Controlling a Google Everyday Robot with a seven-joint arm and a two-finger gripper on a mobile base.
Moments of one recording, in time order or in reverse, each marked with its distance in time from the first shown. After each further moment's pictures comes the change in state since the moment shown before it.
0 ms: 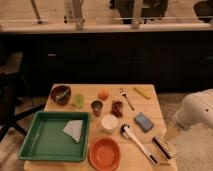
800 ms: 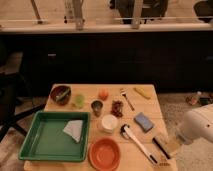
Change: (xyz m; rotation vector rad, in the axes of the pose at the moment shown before) arm 0.039 0.023 0.028 -0.009 0.047 0.133
